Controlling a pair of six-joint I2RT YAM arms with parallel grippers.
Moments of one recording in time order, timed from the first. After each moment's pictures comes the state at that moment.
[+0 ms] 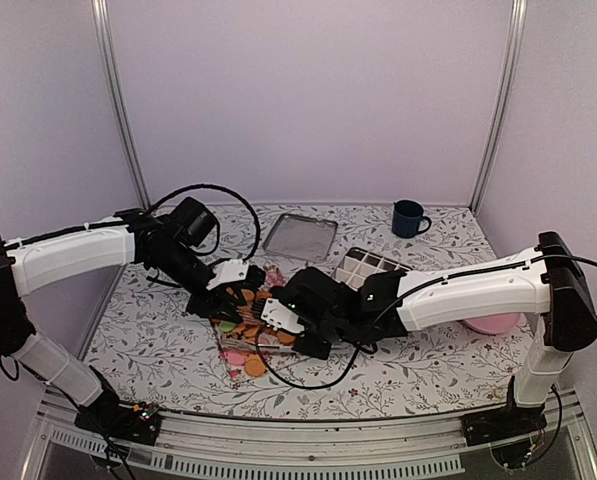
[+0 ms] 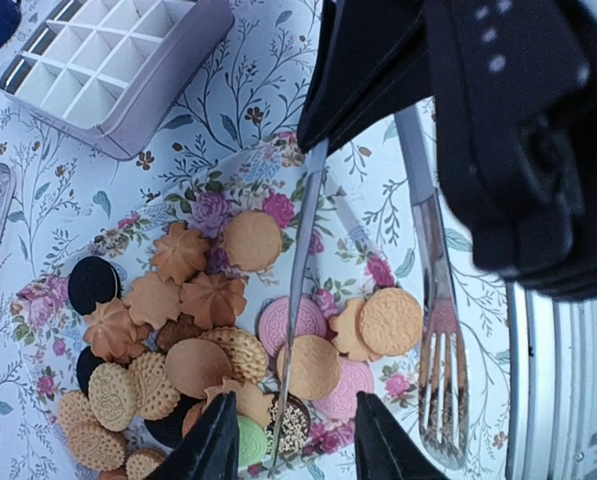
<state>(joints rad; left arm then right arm) -0.65 1.47 1.12 -0.80 0.51 0.90 1.26 1.82 1.32 -0.42 0.34 -0.24</state>
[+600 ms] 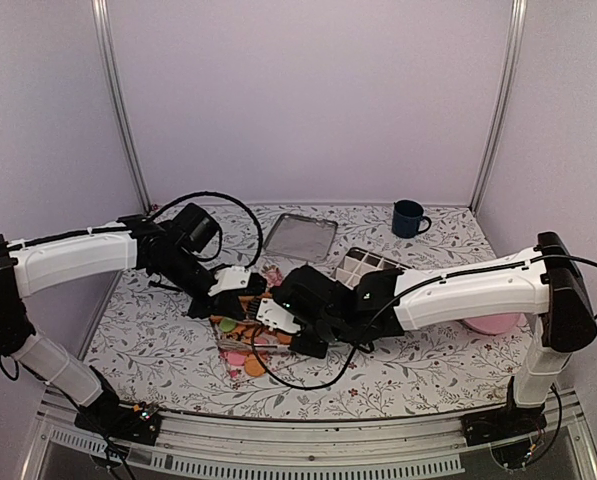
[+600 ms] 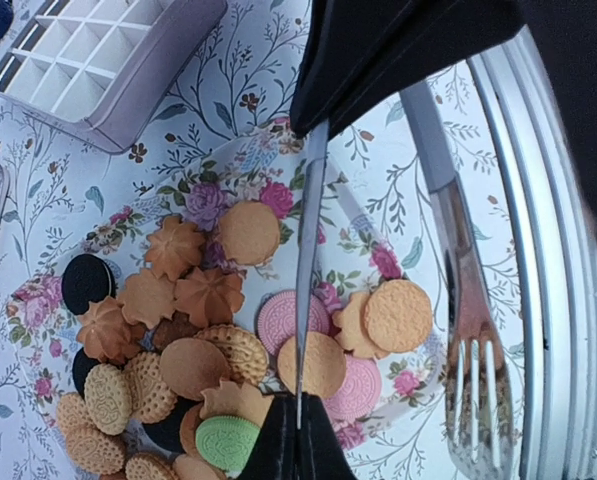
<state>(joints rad) -0.67 1.47 1.08 -0.76 0.48 0.91 1.28 1.83 1.36 -0.45 0.36 -0.26</state>
